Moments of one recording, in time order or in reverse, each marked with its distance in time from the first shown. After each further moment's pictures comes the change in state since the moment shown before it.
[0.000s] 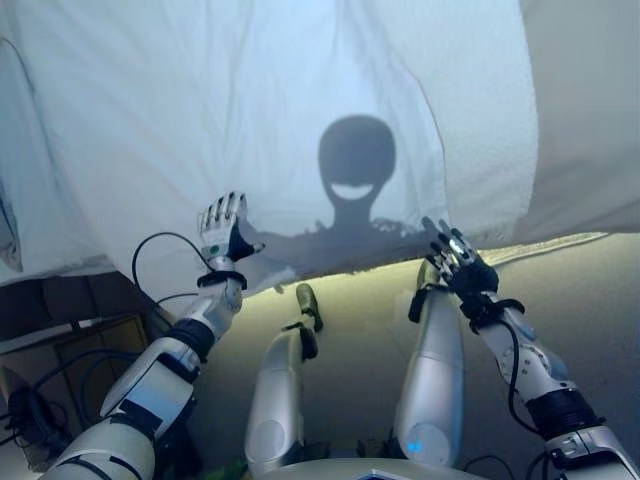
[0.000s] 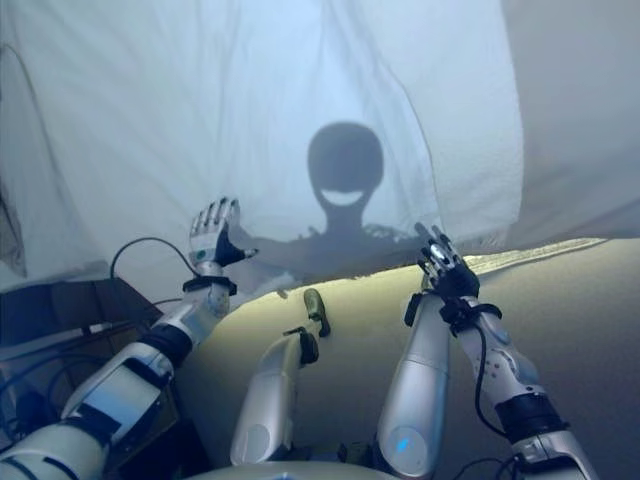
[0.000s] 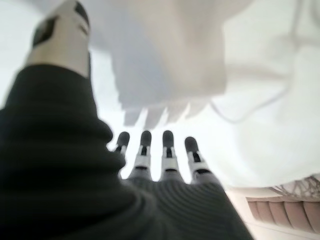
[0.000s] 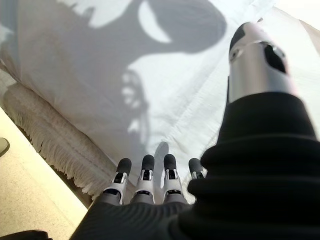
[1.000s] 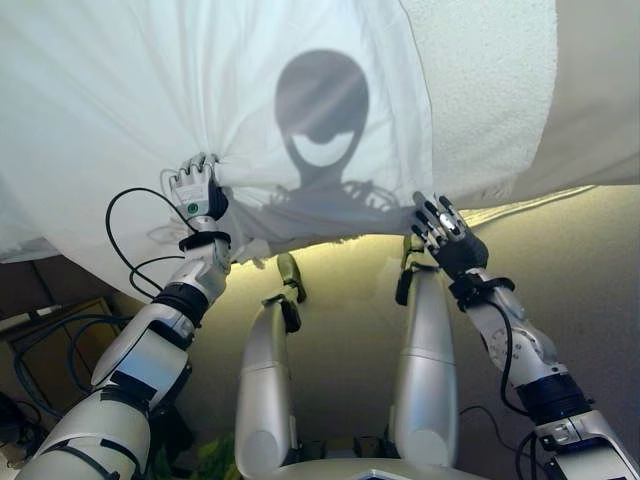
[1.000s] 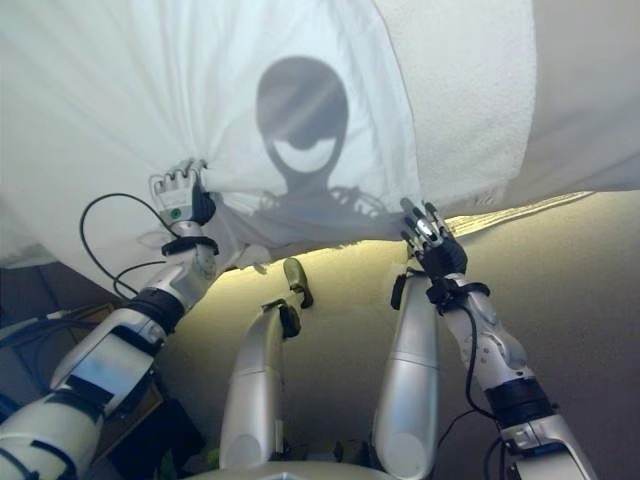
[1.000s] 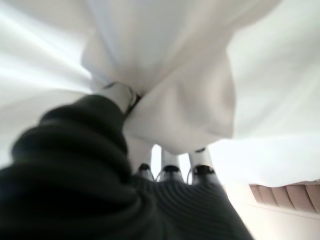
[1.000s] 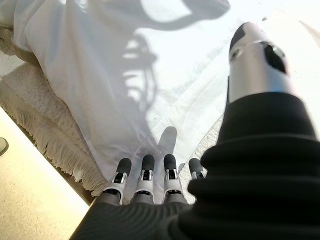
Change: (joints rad) left arm -0.131 0.053 0.002 0.004 -0.011 0.133 0.048; right arm -0.060 0.029 0.024 -0.067 0.000 -0.023 -0.002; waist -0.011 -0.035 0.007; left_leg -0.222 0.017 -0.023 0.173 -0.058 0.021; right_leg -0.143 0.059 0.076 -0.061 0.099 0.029
